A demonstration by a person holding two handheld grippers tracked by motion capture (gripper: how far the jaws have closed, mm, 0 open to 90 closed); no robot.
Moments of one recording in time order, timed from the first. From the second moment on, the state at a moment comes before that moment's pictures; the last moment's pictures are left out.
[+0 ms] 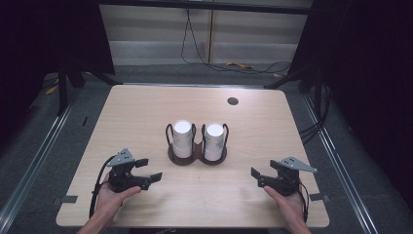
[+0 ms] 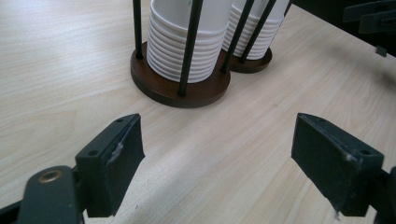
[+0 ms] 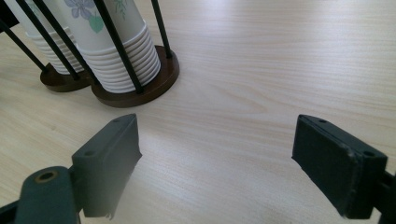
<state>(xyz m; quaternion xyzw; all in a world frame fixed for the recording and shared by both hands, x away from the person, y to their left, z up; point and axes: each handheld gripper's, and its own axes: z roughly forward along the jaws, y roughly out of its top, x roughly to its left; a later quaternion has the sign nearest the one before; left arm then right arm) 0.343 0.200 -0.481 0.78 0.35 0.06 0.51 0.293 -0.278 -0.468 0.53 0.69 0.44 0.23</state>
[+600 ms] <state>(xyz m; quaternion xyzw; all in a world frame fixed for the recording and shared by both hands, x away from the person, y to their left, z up) 0.344 0.194 -0.477 0.79 0.34 0.05 0.52 0.301 -0.271 -0.473 0.51 0.71 0.44 0.20</state>
